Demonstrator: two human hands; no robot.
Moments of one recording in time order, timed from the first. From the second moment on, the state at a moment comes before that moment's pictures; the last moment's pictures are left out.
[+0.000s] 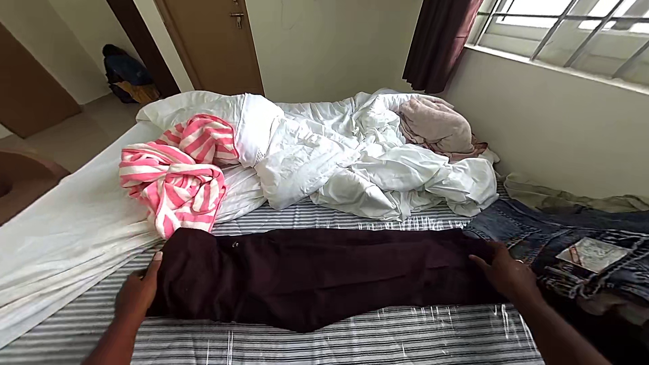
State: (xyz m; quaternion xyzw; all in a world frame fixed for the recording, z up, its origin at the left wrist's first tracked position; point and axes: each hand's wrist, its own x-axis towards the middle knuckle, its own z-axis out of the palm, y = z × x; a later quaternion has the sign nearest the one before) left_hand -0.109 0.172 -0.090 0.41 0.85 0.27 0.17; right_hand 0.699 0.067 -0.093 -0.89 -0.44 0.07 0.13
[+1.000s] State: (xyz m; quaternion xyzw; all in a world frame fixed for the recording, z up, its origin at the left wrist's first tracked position) left_hand 0.015 0.123 -0.059 0.82 0.55 0.12 0.11; right_hand 0.671 -0.063 -0.073 -0.82 -0.33 0.38 0.28
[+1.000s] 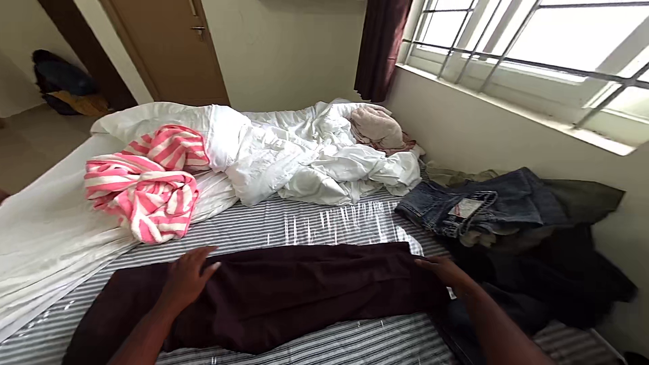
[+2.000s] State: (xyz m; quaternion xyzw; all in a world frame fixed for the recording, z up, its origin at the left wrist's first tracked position) left_hand -0.008 0.155 -0.105 0.79 0.58 0.13 0.15; right_hand 0.666 -0.045 -0.074 -0.75 -0.32 0.52 0.27
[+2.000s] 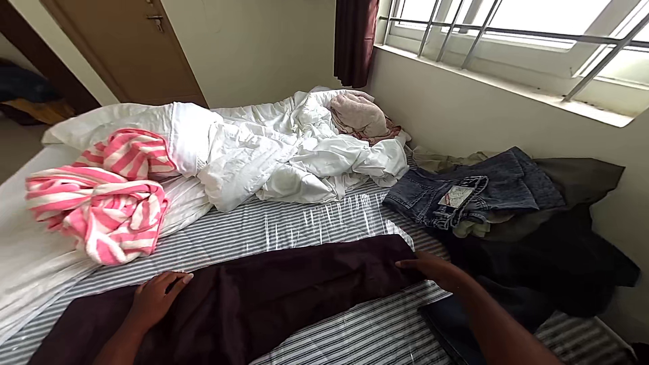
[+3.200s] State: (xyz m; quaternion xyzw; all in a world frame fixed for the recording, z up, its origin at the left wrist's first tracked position) left_hand 0.057 0.151 -0.108 0.79 0.57 0.16 0.15; right_hand 0.720 -0.019 -0.115 -0.87 -0.33 0.15 0.34
